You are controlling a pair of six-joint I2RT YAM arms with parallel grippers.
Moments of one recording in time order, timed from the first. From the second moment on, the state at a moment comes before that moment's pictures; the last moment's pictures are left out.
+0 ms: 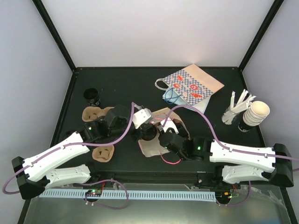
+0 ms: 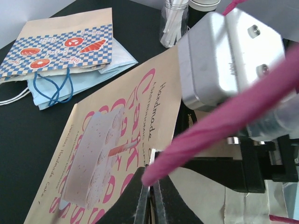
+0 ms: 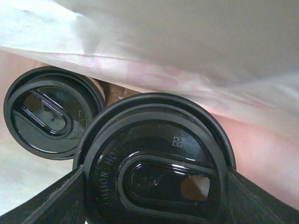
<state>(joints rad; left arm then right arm) -0.96 1.00 1.01 -0.54 0.11 0.00 1.29 1.13 0.87 -0.59 0.73 0.30</state>
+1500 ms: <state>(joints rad) -0.31 1.69 1.41 -0.71 0.29 -0.23 1.27 1.13 0.76 -0.40 0.70 0.31</state>
